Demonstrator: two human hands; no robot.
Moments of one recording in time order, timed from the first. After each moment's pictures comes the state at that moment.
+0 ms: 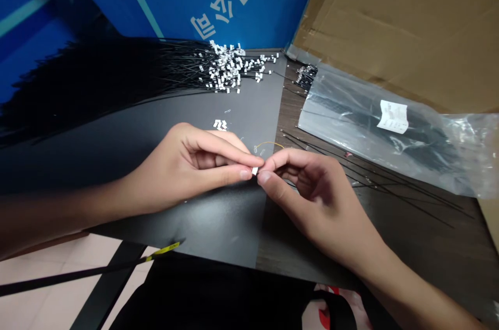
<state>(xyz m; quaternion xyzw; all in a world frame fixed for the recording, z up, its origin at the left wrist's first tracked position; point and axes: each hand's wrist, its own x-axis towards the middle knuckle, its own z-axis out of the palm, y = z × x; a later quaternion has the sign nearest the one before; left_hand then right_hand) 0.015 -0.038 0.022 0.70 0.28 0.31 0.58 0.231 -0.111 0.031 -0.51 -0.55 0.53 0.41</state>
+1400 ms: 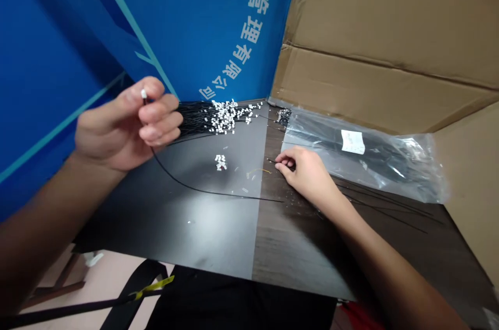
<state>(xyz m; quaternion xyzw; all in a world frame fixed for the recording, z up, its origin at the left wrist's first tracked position) 0.007 -0.024 0.106 0.89 0.28 0.18 0.31 0.291 -0.048 -0.009 -0.66 -0.70 0.17 0.23</state>
